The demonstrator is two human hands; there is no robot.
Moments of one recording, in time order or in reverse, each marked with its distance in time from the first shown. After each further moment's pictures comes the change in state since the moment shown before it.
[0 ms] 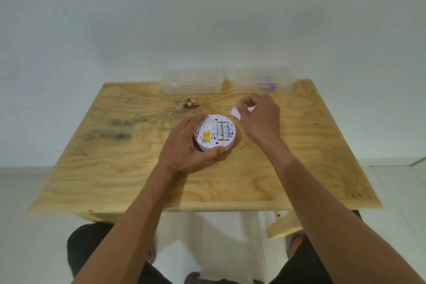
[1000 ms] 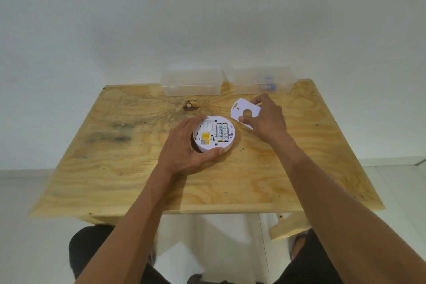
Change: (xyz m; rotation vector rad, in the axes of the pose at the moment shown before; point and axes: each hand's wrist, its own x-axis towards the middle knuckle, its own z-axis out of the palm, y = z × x) left_hand 0.002 -0.004 0.001 -0.002 -0.004 -0.016; right_hand 0.022 0.029 -0.007 -0.067 -0.186 0.138
